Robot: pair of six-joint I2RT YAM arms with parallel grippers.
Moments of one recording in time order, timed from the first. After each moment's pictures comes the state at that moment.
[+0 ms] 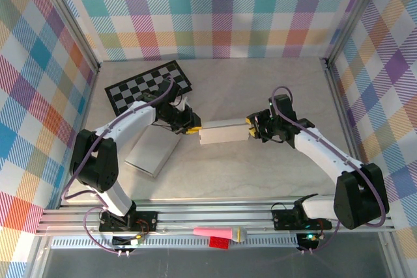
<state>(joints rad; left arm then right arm) -0.40 1.67 1.26 -0.73 0.62 -0.68 0.37 1.30 0.86 -0.39 -0.30 1.49</state>
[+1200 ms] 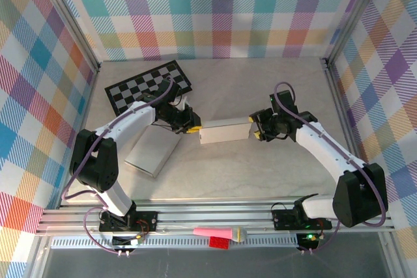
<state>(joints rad) -0.40 1.67 1.26 -0.71 0.64 -0.69 0.36 1.32 0.96 -0.58 -0.26 1.46</state>
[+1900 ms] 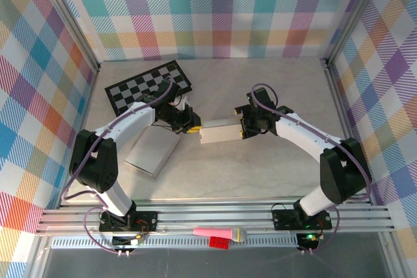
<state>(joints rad) -0.40 1.66 1.25 -0.69 0.64 -0.69 0.50 1.54 1.05 -0.45 -0.15 1.73</state>
